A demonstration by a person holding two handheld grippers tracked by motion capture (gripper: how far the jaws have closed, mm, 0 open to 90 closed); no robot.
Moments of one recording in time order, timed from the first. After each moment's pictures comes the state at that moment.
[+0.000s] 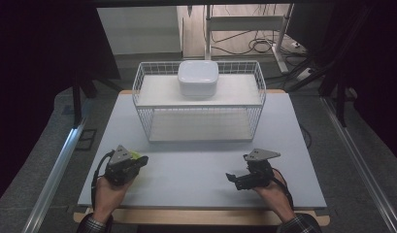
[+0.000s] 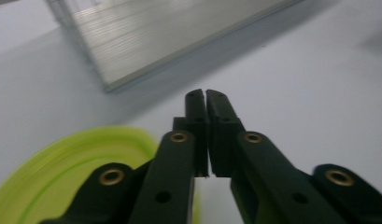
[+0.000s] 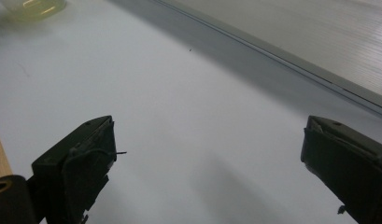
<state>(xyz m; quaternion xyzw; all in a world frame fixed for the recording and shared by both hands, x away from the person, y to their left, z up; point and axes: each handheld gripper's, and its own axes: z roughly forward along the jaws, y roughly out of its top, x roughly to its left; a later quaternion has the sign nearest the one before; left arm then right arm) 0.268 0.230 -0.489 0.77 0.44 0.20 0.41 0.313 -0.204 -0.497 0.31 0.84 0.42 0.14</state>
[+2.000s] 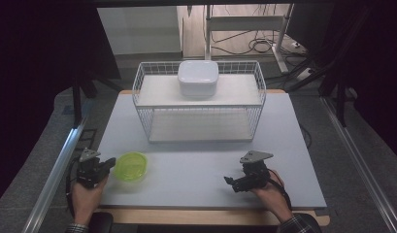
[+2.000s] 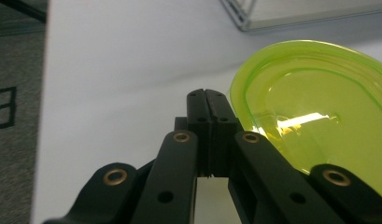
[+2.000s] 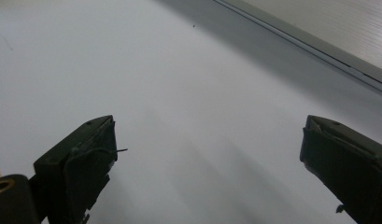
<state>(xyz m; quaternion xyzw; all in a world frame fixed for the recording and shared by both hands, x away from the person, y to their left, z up) 0.267 0.302 -0.517 0.70 0.58 0.20 0.36 0.313 -0.195 -0.507 0.31 0.86 0.38 0.14</state>
